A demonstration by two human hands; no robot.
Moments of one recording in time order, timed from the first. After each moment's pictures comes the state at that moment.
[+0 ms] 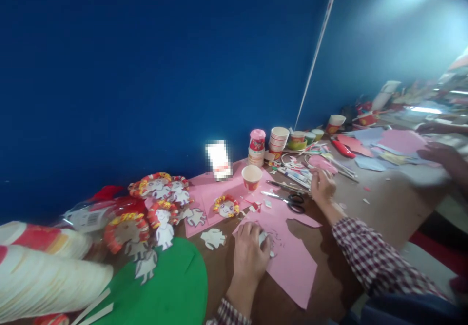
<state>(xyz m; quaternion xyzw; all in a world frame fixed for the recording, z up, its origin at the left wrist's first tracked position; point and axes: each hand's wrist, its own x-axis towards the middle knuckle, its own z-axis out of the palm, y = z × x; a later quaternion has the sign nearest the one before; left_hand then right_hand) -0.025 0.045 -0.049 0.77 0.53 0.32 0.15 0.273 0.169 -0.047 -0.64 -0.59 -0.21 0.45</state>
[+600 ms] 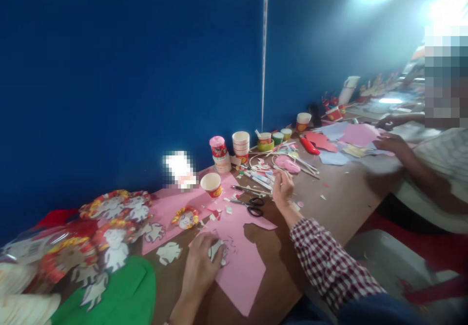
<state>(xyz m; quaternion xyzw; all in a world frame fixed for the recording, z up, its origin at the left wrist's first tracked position) -0.028 0.049 -0.055 0.80 0.51 0.29 0.07 0.273 0.162 -0.034 -0.61 -0.50 -0.08 0.61</state>
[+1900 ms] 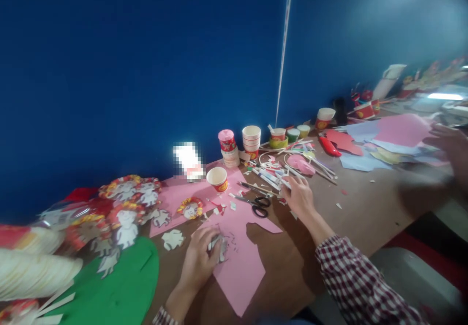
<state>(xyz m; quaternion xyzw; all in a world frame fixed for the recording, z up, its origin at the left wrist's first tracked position) -0.028 0.043 -0.048 0.80 0.51 0.31 0.07 0.312 0.145 -0.042 -0.65 -0.68 -0.09 0.33</state>
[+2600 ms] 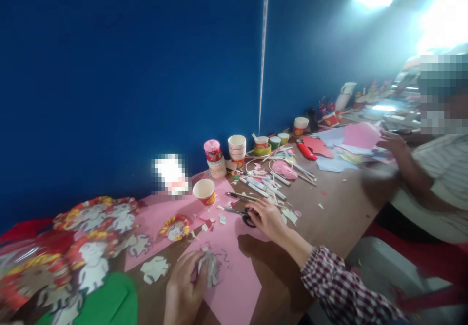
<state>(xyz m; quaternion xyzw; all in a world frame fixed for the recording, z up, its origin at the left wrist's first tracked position) -0.038 0.041 -0.058 0.76 0.52 0.38 0.04 0.246 0.111 -0.022 -0.50 -0.78 0.07 0.37</state>
